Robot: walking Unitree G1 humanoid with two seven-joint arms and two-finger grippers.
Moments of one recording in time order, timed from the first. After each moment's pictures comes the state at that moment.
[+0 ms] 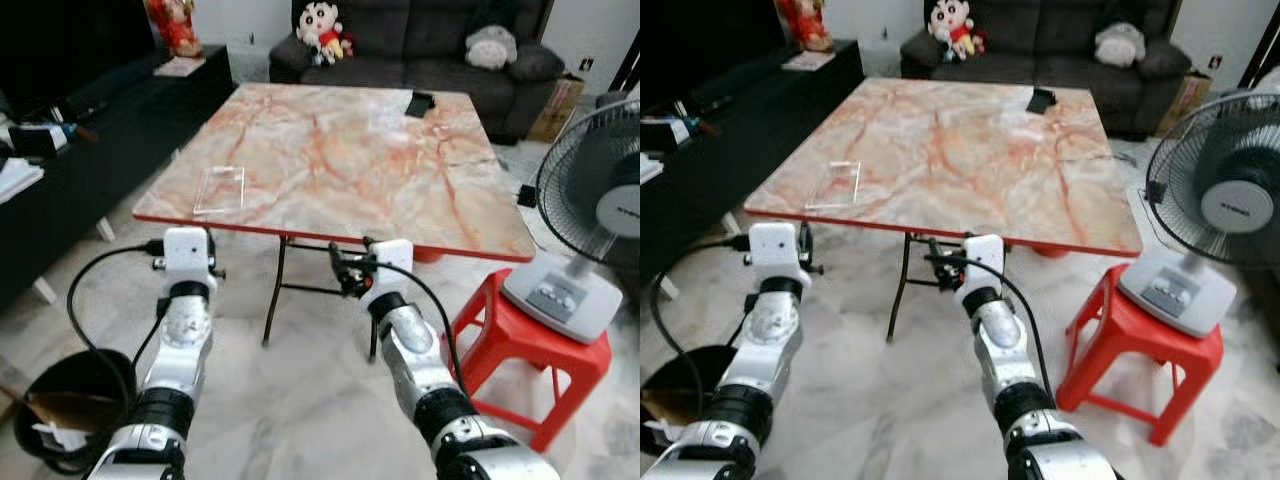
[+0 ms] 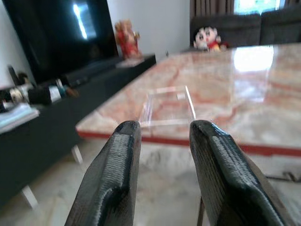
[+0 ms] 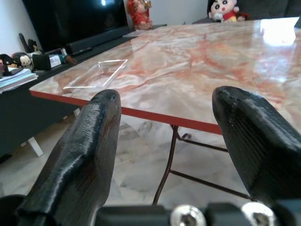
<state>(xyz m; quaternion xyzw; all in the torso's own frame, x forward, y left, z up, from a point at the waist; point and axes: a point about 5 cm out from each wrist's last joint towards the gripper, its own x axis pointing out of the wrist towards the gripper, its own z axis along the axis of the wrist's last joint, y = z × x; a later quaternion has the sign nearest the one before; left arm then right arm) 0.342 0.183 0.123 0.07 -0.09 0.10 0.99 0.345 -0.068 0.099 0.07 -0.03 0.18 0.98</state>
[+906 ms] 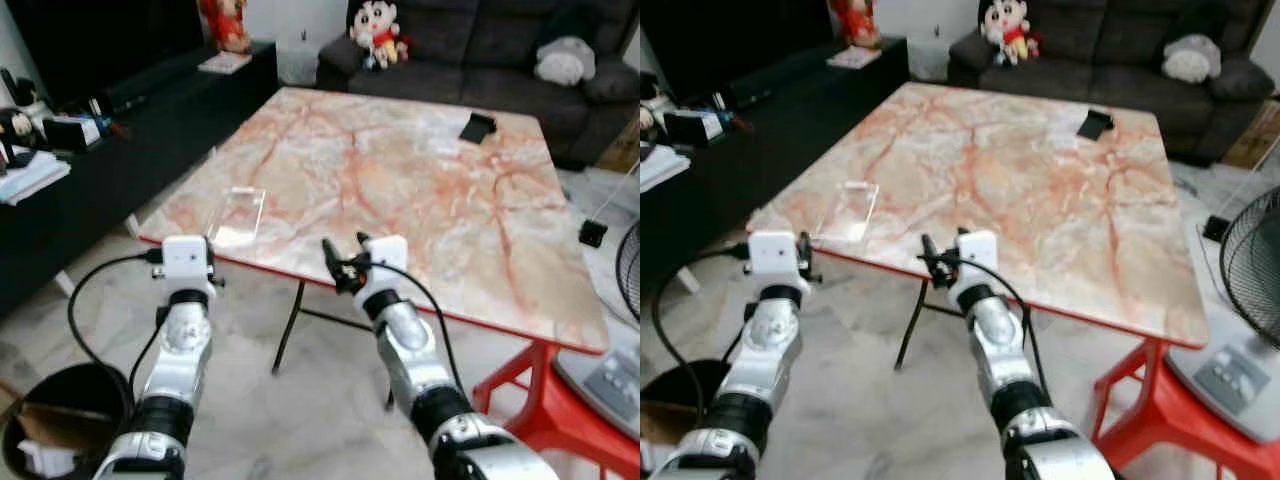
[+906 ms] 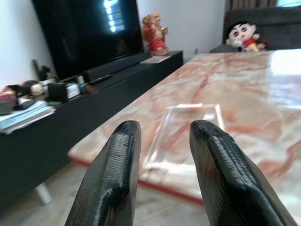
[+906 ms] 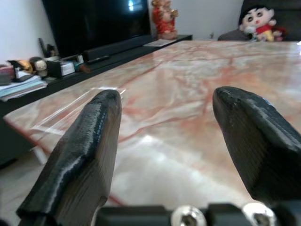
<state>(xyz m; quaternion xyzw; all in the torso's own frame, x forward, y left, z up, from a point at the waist) 0.342 0.180 0.125 0.07 -0.09 0.10 0.99 0.348 -0.072 0.105 0.05 -0.04 0.19 0.98</state>
